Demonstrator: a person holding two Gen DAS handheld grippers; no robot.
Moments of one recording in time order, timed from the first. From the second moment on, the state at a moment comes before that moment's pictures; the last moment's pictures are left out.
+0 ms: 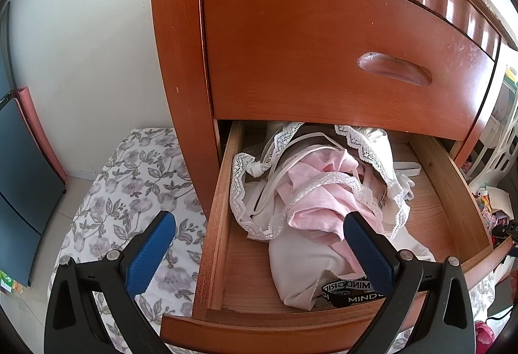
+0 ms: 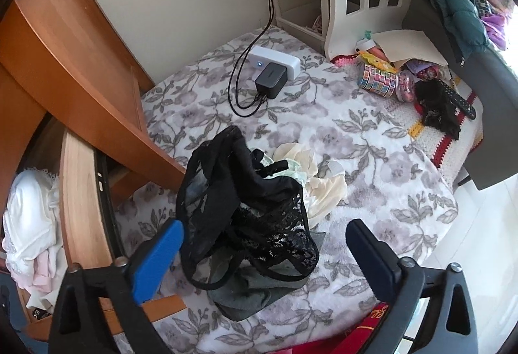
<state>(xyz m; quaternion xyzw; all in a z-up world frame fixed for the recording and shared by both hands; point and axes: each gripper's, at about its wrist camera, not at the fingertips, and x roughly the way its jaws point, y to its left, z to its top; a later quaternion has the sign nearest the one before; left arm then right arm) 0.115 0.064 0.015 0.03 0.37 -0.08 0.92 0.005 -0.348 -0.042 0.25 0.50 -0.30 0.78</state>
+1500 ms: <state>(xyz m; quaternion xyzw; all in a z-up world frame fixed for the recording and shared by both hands) 0.115 0.067 0.016 0.01 0.37 -0.07 0.93 0.040 -0.259 0.080 0.13 0.33 -0.16 0.92</state>
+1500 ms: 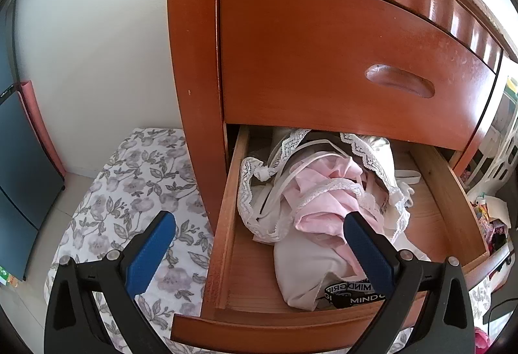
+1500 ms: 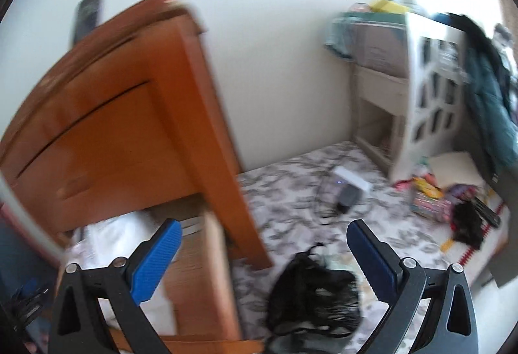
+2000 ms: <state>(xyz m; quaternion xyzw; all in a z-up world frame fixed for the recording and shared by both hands) 0.116 0.075 0.018 0.00 0.36 -0.07 0.93 0.078 -0.149 0.083 0.02 0.35 -0.06 0.93</state>
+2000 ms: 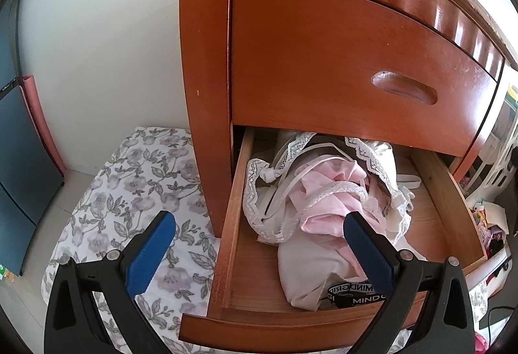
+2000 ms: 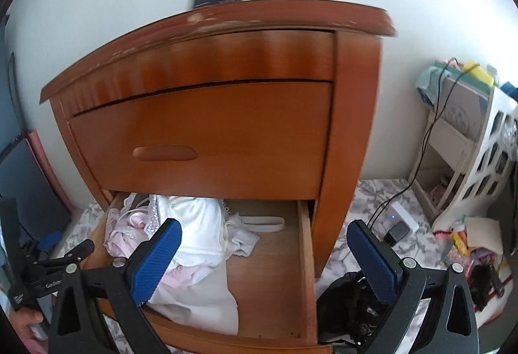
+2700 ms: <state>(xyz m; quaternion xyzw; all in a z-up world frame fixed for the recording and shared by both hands) 0.120 0.092 0.013 -0.03 0.37 -0.05 0.93 0.132 -0.095 0.015 0.01 0.53 0.10 0.84</state>
